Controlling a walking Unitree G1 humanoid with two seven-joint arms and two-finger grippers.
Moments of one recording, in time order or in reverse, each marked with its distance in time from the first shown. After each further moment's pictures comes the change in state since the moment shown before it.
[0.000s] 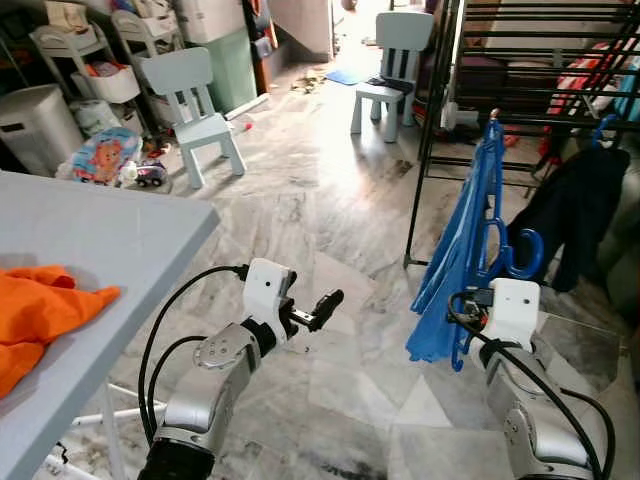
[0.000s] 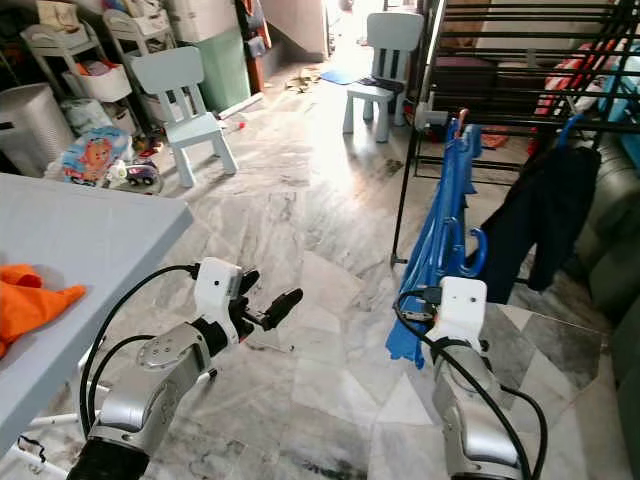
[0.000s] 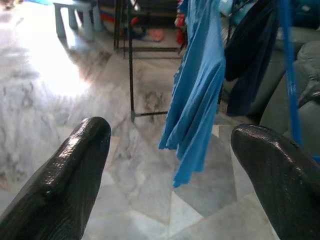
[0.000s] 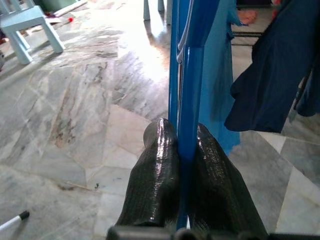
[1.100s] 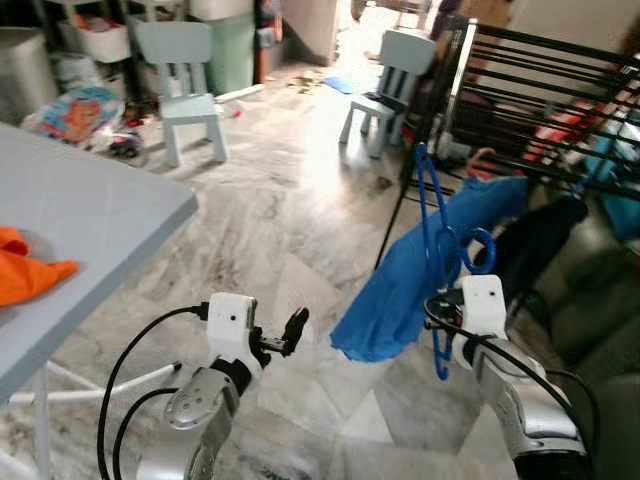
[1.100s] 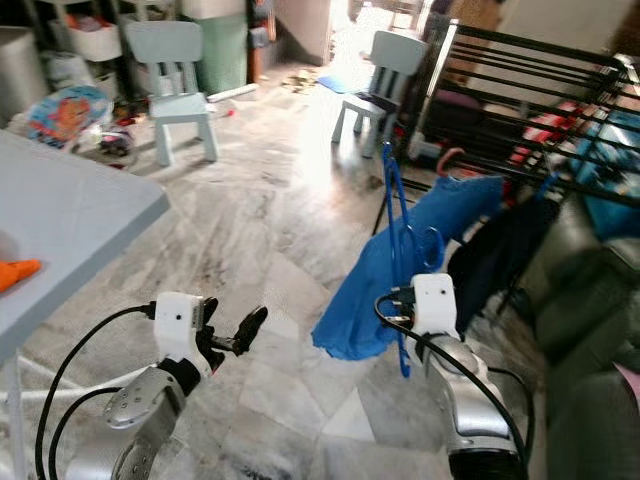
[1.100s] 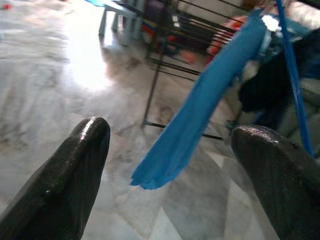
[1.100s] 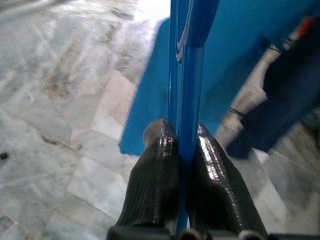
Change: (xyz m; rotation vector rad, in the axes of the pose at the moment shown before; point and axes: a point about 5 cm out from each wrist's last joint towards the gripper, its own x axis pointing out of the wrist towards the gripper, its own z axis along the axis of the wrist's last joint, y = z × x) left arm -0.042 -0.013 -0.012 -0.075 -0.032 0.198; right arm 0.016 -0.001 -0.008 -0.093 0.143 0.141
